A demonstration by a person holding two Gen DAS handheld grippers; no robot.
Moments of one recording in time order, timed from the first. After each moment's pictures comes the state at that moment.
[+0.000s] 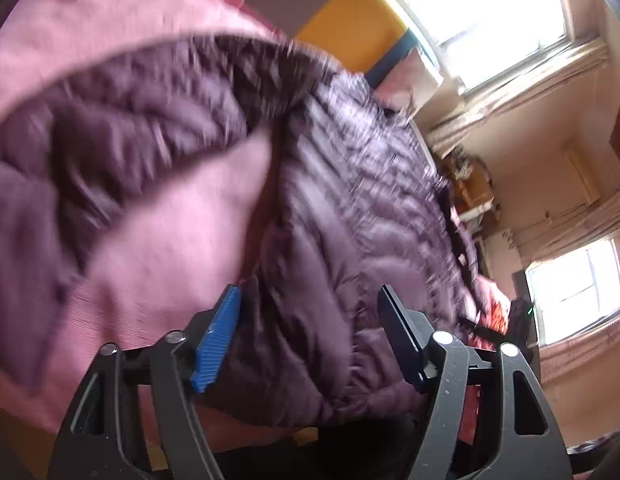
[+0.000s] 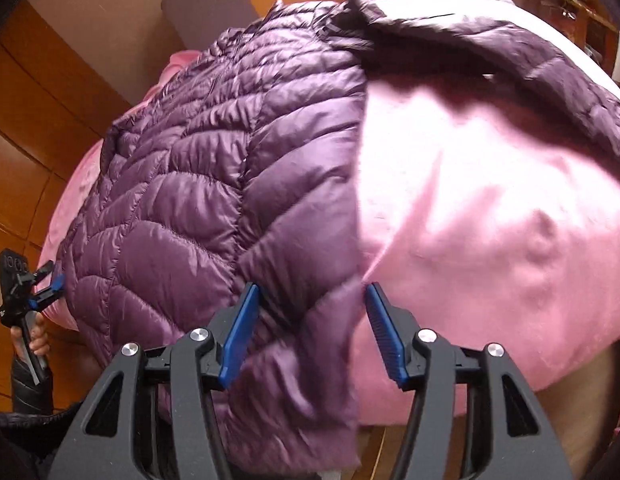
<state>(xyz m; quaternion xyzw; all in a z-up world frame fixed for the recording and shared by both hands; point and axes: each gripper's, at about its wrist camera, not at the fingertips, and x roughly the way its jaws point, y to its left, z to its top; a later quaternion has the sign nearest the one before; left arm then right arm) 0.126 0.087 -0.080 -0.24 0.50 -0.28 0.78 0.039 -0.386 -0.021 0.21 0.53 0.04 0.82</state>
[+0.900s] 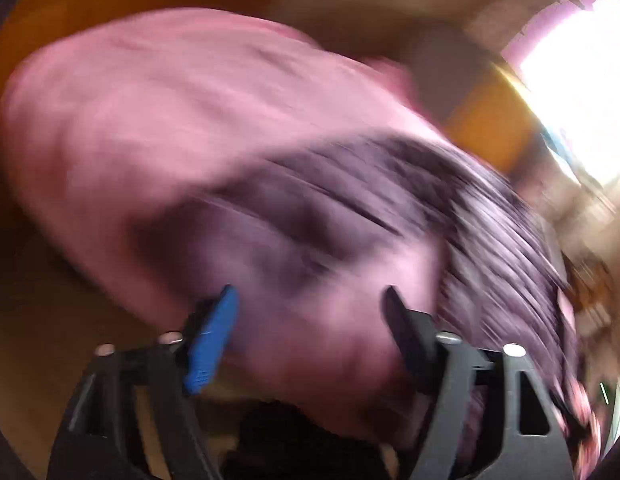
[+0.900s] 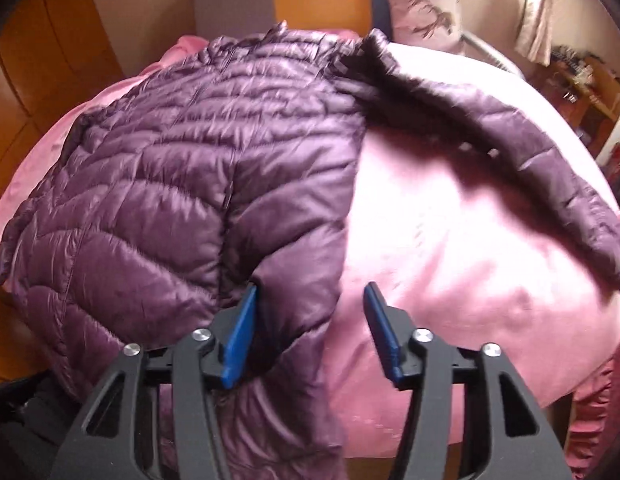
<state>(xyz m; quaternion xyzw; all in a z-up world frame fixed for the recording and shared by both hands) 0.068 0.189 -0.028 -0.24 0.44 0.11 0.86 0.059 -0.373 -0.004 0.07 0.49 -0.01 0.87</state>
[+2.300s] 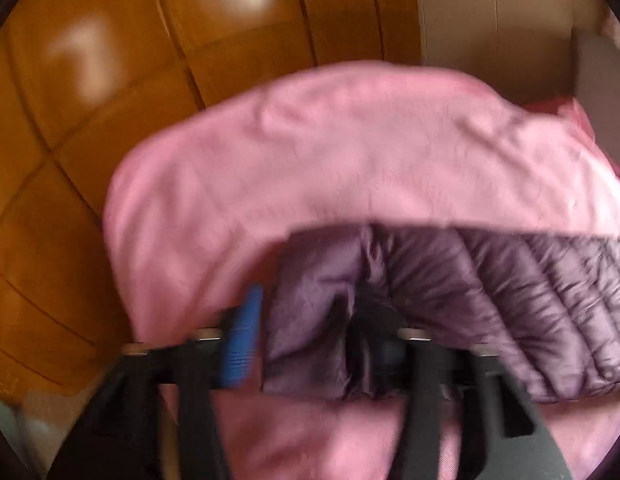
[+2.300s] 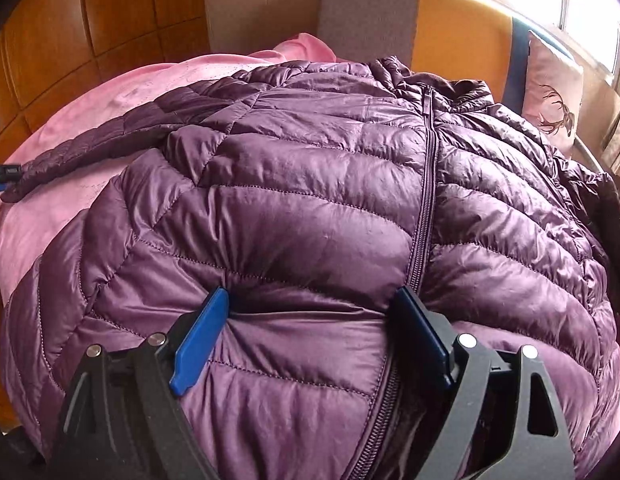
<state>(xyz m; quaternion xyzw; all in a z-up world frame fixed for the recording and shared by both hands) 0.199 0.300 -0.051 -0.06 0.38 0.37 0.85 0.207 -0.179 -0.044 -0.03 0.45 0.12 0.89</state>
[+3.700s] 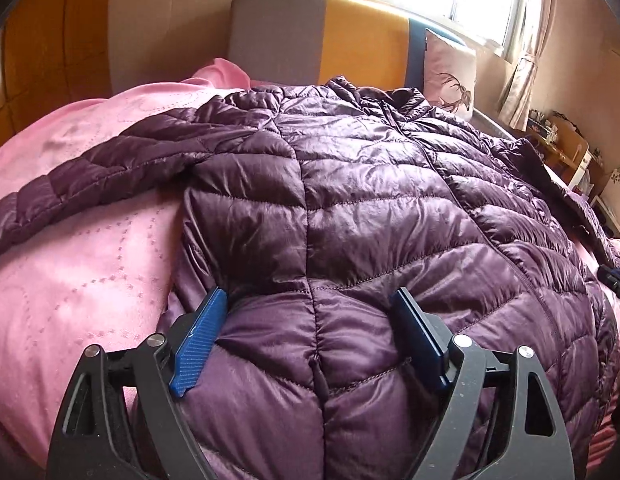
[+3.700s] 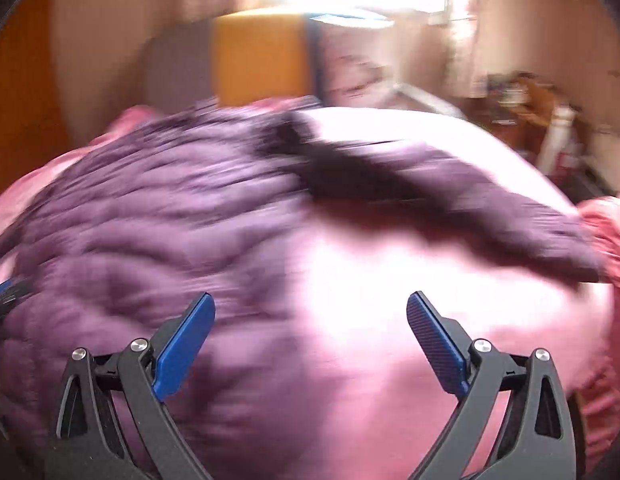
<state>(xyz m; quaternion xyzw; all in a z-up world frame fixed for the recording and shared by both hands) 0.147 -0.045 -0.078 -0.01 0.39 -0.12 0.91 0.082 -0.417 -0.014 0.08 0.38 -0.17 0.91</state>
